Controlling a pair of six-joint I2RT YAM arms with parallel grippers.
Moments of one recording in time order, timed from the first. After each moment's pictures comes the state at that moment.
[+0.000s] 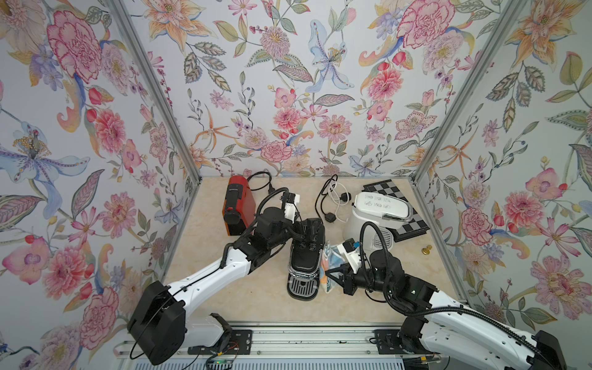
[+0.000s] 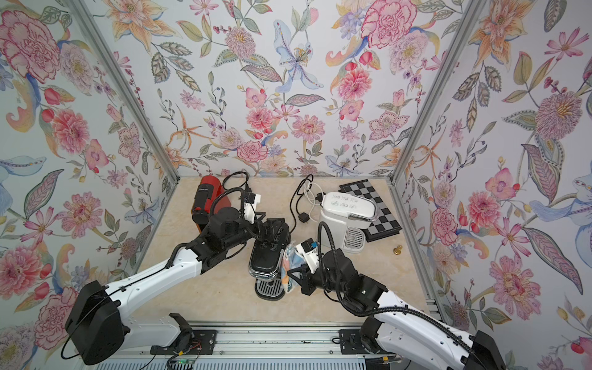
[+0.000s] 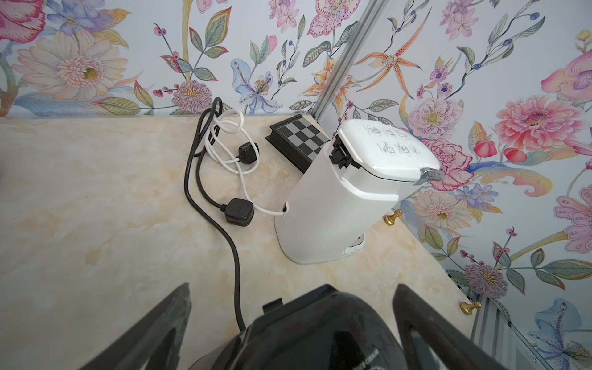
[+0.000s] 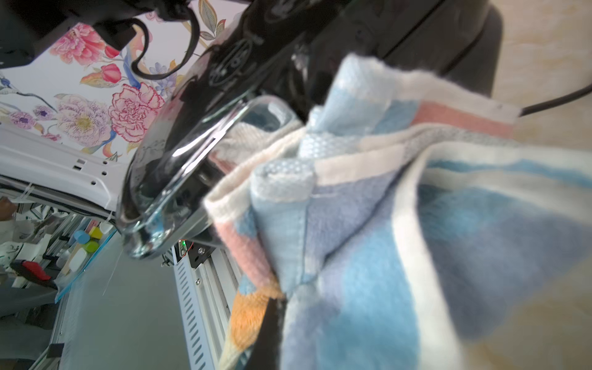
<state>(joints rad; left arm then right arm) -0.70 1.32 0.89 0.13 0.12 -0.42 0.94 0.79 0.50 -0.14 -0.29 0.46</state>
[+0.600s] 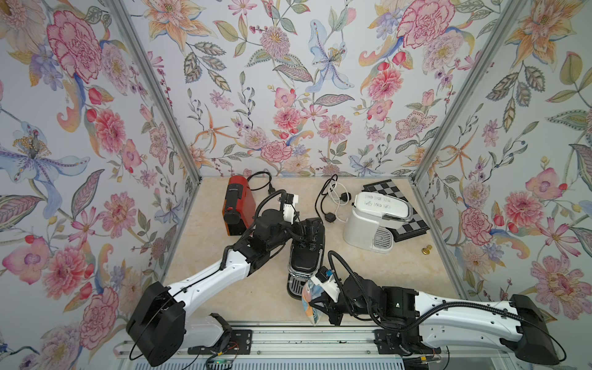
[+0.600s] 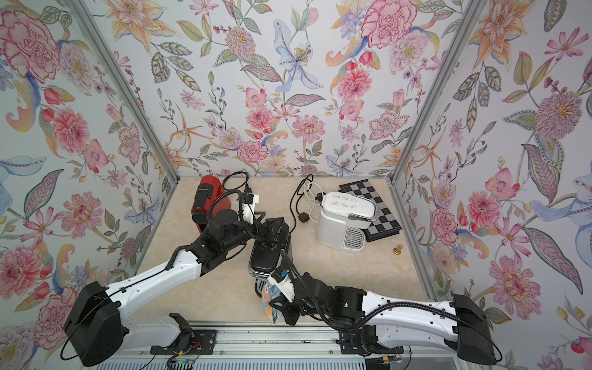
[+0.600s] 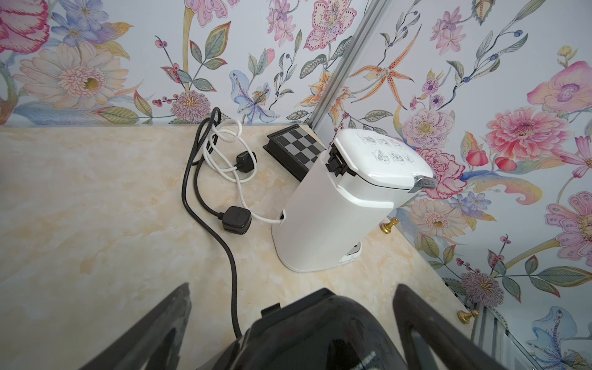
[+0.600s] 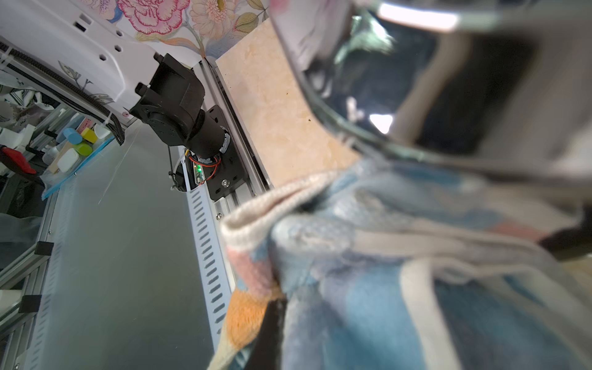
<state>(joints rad) -0.70 1.30 0.85 0.20 0.12 -0.43 1.35 0.98 0.59 -0.16 -0.05 0.41</state>
